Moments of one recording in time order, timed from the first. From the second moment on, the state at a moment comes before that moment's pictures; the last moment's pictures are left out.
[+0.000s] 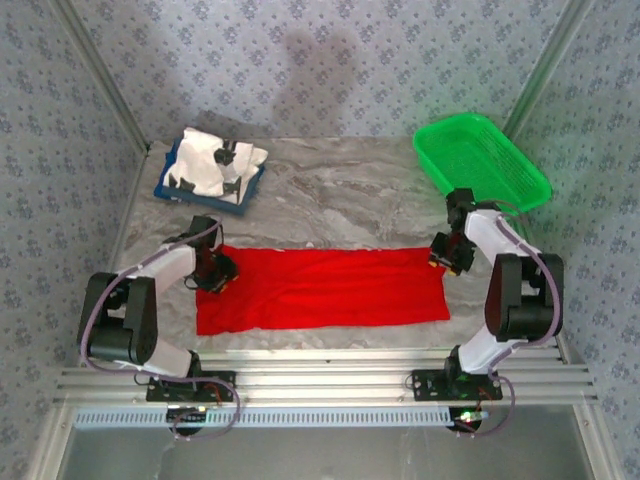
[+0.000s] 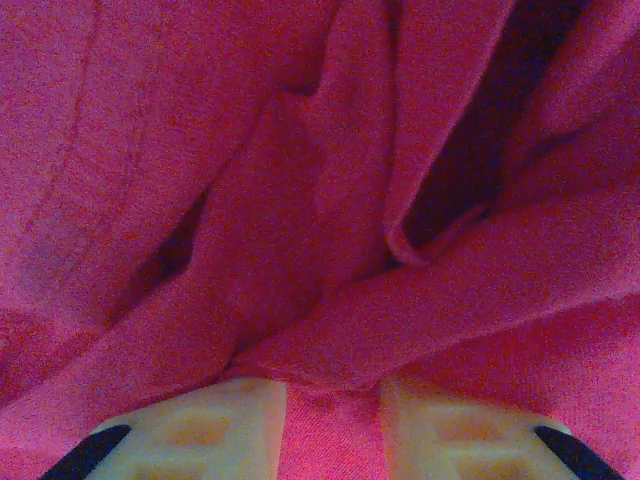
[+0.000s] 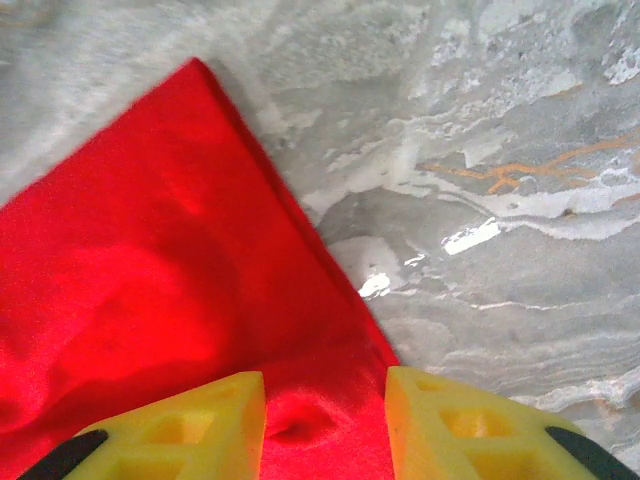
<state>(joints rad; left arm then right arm) -0.16 1.48 0.74 -0.60 0.14 -0.86 -0.02 1.58 1.05 -0.94 -0.04 0.50</state>
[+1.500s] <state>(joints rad) -0.16 1.55 0.79 -0.55 0.18 -0.83 -0.22 1.66 0.90 -0.82 -0.49 0.85</state>
